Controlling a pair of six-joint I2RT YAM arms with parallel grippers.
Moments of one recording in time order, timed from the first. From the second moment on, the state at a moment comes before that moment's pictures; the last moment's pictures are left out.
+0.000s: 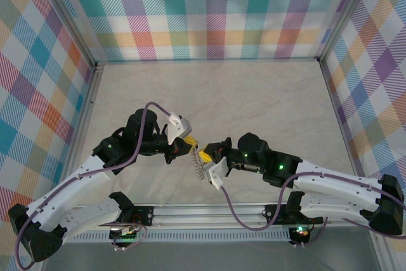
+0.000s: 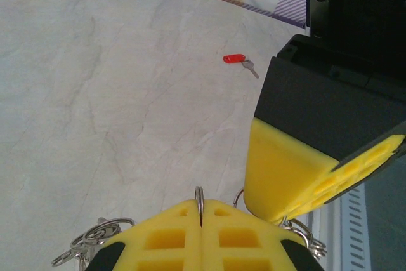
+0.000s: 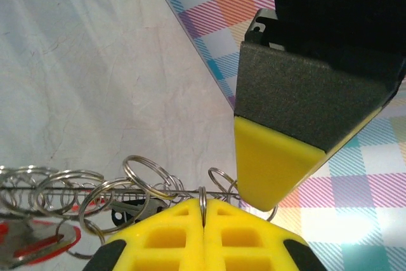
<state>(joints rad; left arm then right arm) -0.72 0.92 0.91 -0.53 0.51 0.13 1.14 0.97 0.72 -0.07 -0.07 -1.23</state>
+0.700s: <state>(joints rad) -0.72 0.78 0.83 -0.48 0.46 0.19 0.93 0.96 0.59 0.13 -0.38 -0.71</state>
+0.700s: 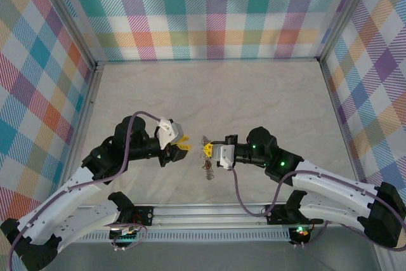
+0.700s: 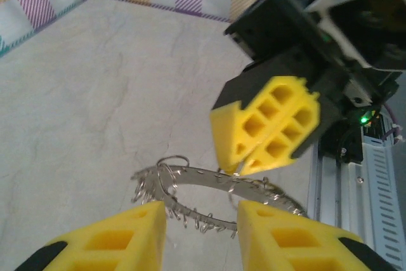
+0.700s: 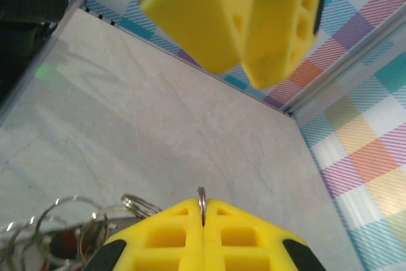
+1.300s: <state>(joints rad) -0.72 0.88 0.82 -0.43 0.54 0.38 0.78 1.06 0.51 0.44 -0.67 -0.31</state>
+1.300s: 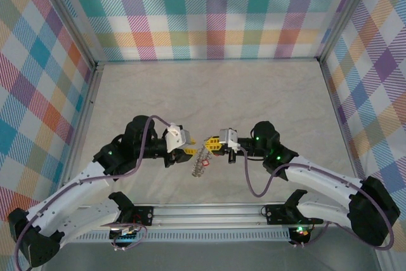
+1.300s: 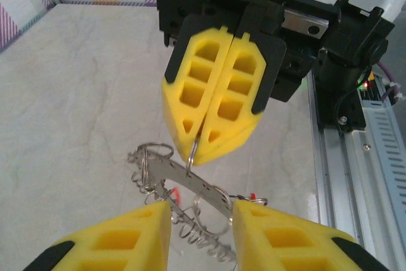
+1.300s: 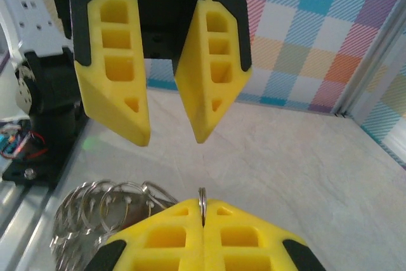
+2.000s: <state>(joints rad) -0.72 0.88 0.87 -0.41 0.56 0.40 0.77 1.14 0.44 0.85 -0.72 -0.02</state>
